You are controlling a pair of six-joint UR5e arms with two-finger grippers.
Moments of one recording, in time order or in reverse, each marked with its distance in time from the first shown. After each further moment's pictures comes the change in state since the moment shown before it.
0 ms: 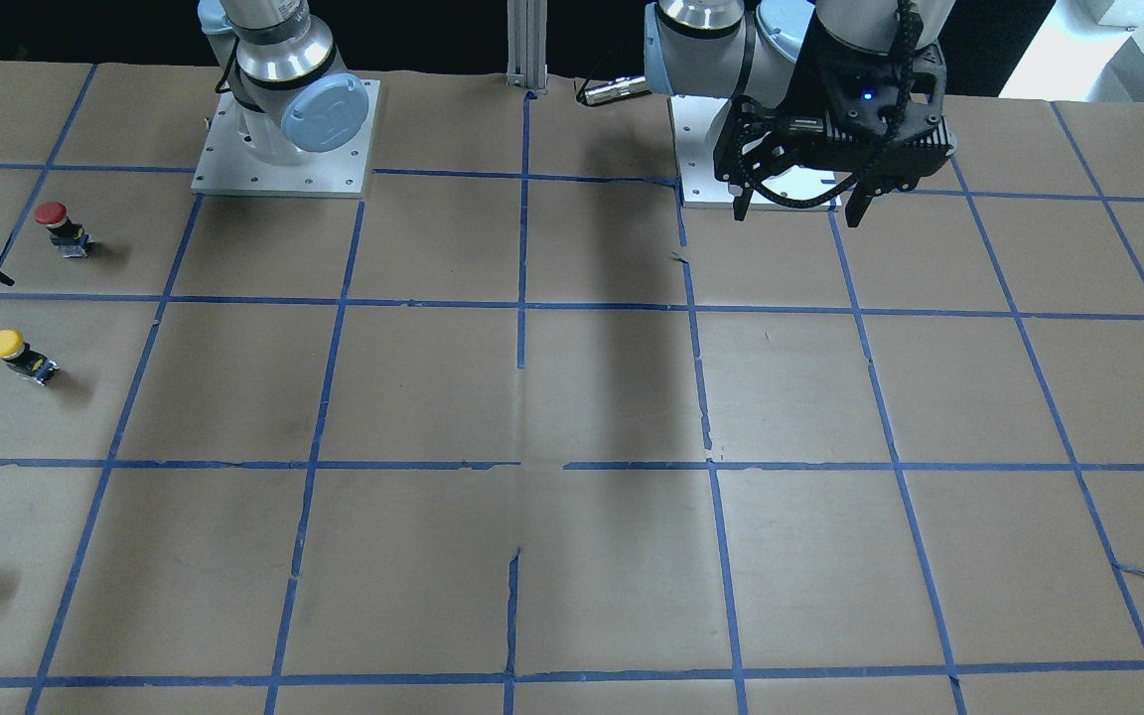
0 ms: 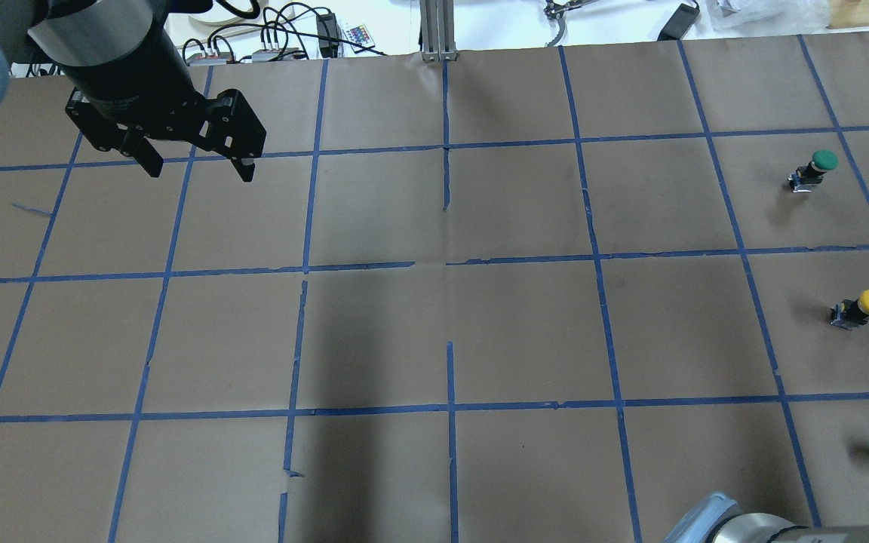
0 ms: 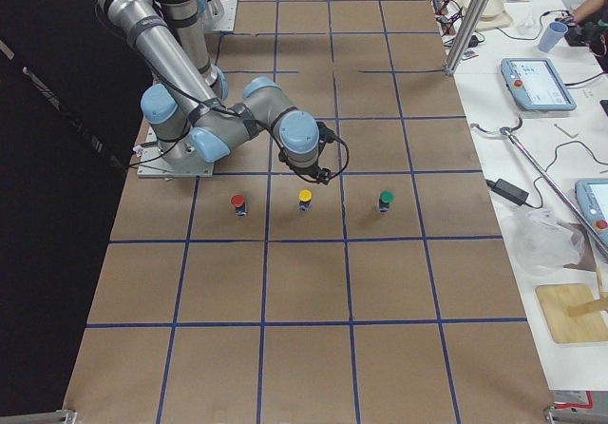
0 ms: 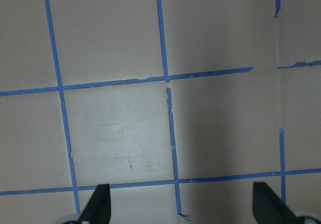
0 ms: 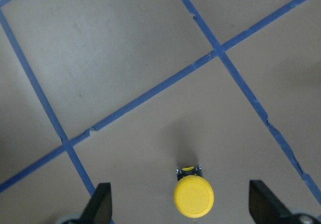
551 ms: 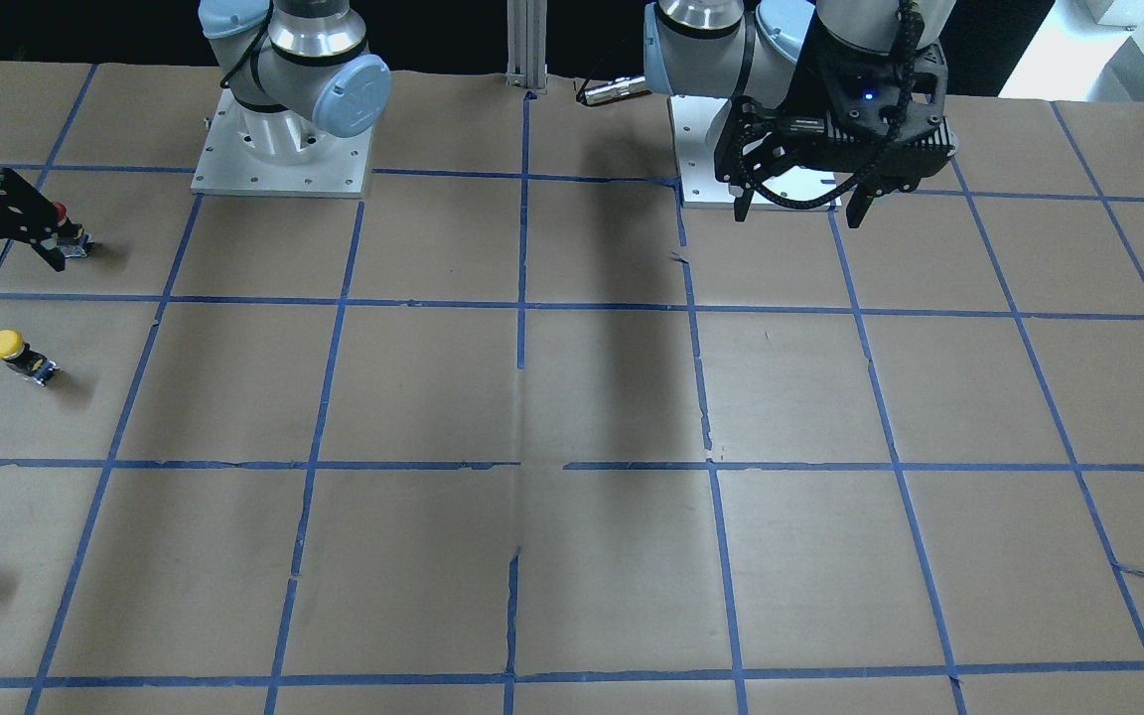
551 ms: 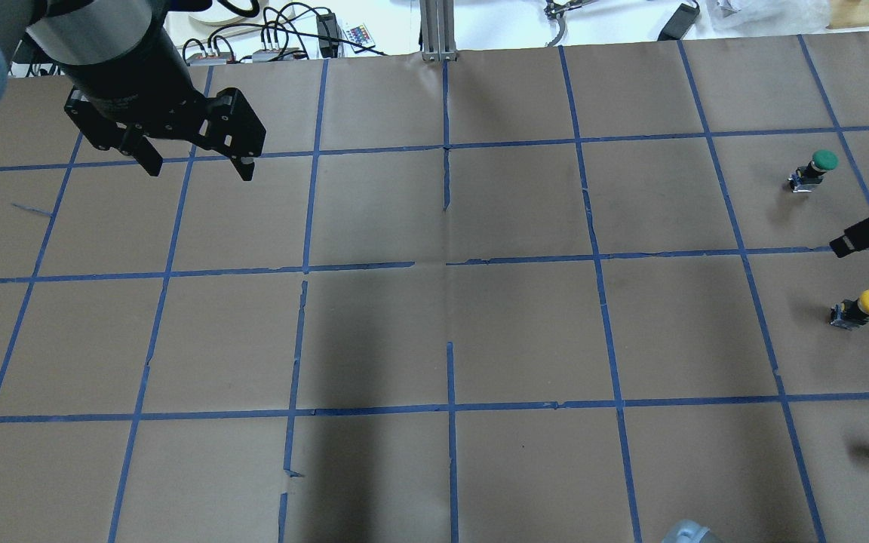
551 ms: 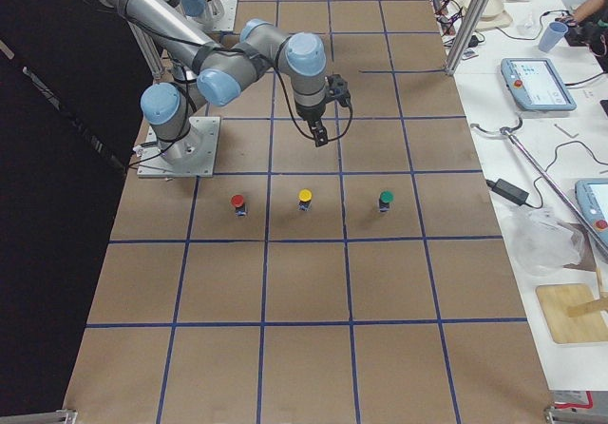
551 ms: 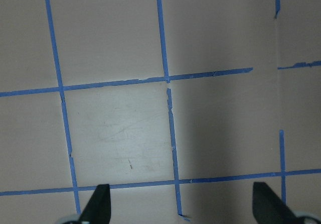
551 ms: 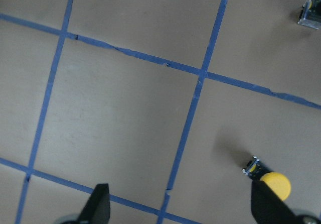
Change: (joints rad) left arm 0.000 -0.001 0.002 0.000 0.000 0.000; right arm 0.264 -0.152 -0.006 0.012 -0.099 0.965
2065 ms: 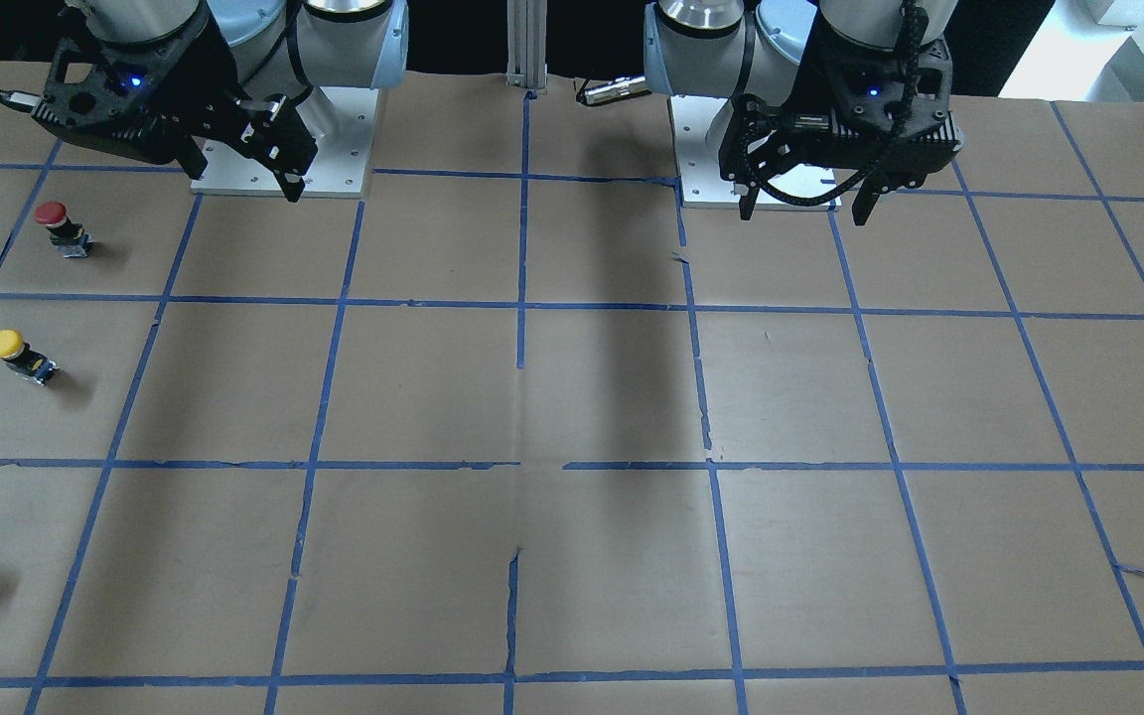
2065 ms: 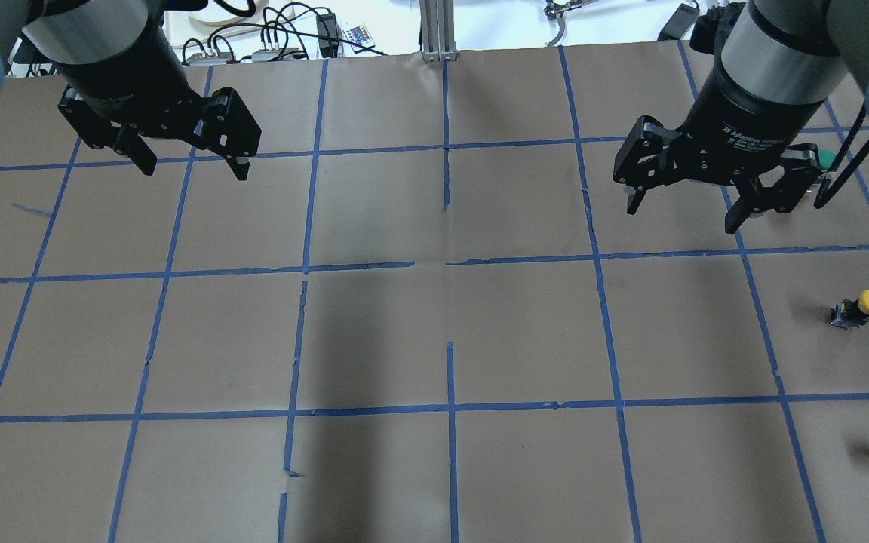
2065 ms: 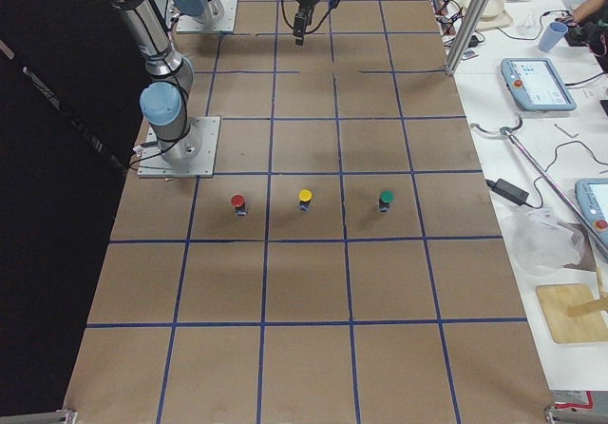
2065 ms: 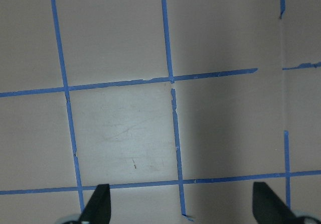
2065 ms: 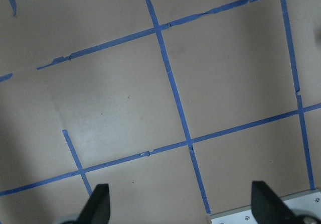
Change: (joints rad) left arm 0.001 0.002 0.000 0.000 0.014 0.000; right arm 0.576 -0.006 -0.298 0.368 -0.098 1.090
